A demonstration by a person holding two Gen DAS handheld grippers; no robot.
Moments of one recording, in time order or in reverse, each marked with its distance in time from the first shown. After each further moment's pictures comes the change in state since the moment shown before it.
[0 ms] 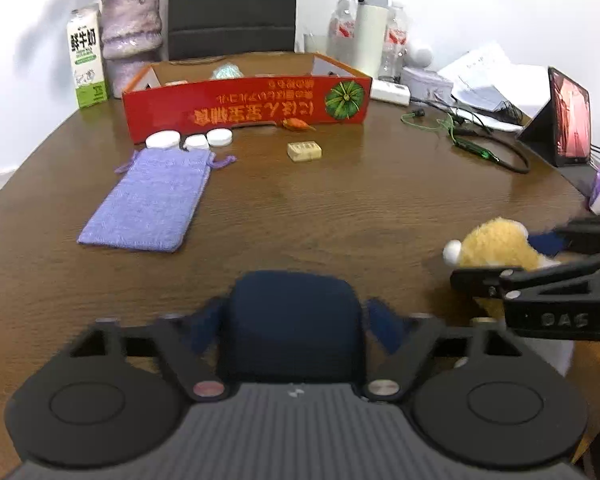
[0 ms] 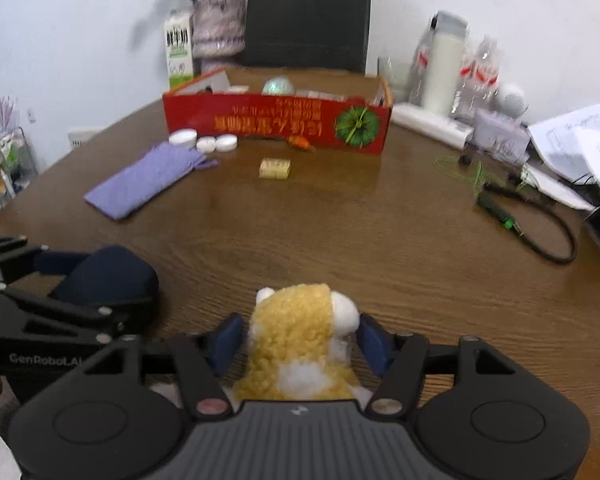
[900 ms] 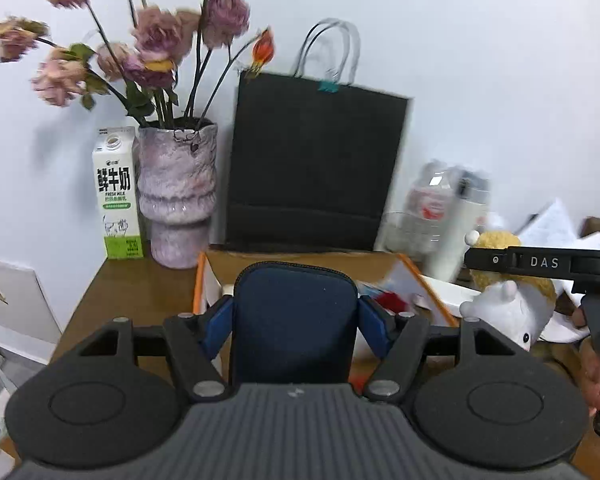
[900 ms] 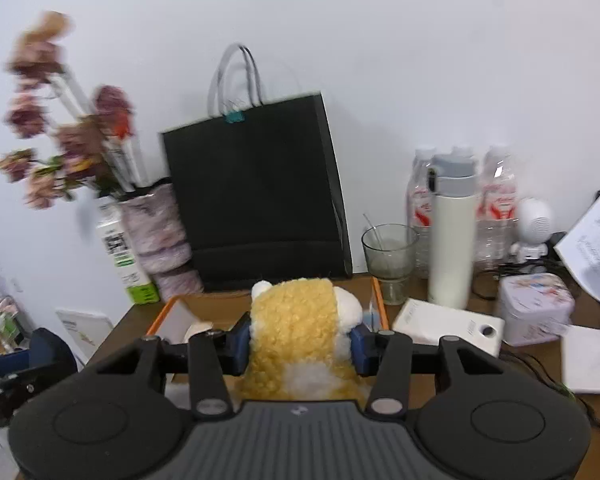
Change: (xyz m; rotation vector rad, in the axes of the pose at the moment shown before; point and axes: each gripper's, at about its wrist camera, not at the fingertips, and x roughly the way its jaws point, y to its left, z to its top) left arm 0.042 0.117 0.274 -0.114 -0.211 0.055; right arm 0.088 -0.080 0.308 0.253 -0.270 0.035
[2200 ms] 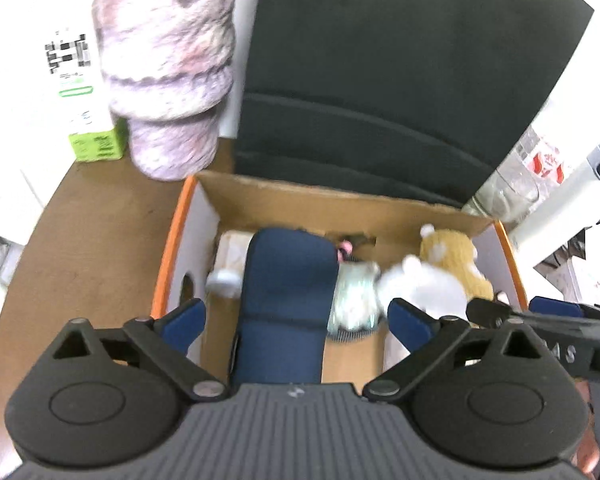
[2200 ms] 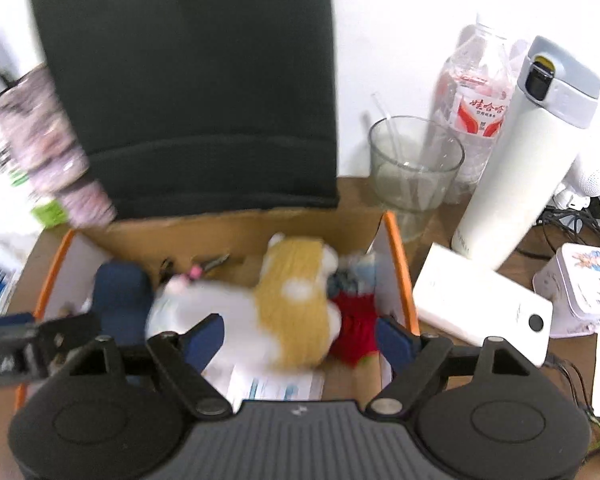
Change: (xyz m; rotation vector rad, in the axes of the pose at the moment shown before) left arm 0.165 0.021 0.024 -0.172 0.444 0.095; right arm 0.140 0.008 0.009 -0.058 0.446 -0.093
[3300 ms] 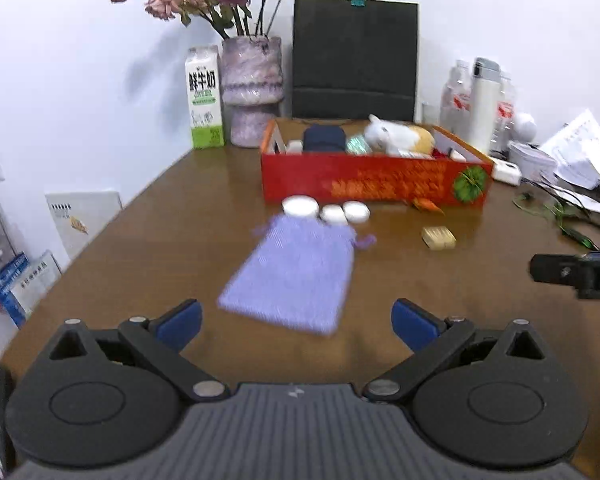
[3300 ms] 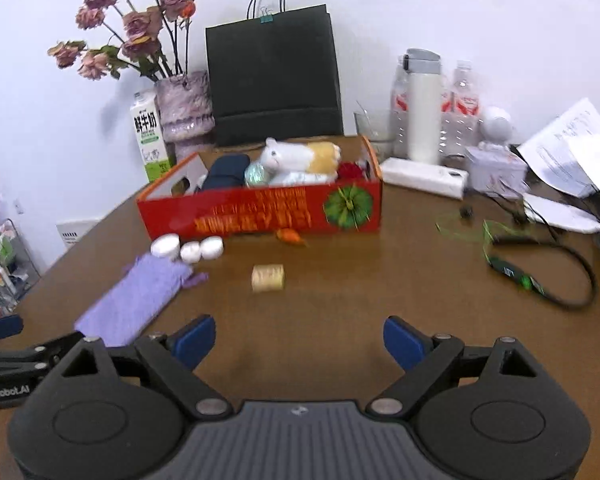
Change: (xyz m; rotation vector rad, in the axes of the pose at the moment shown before) left arm -0.146 0.020 -0.369 0.134 -0.414 0.125; right arm -0.150 0.006 -0.356 -0.034 -0.394 0.046
